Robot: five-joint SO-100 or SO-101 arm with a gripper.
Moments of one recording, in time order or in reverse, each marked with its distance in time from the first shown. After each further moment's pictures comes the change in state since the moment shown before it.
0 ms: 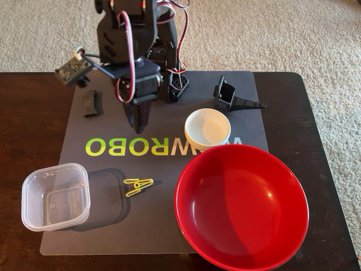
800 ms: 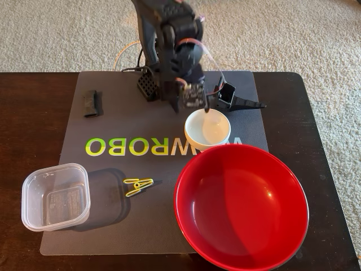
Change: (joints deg) arm -28.5 37.7 71.1 -16.8 31.2
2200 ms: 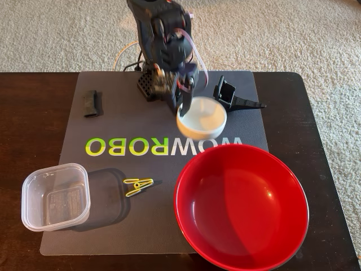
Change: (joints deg) arm 2.2 20.8 -0.2 2.5 -24.6
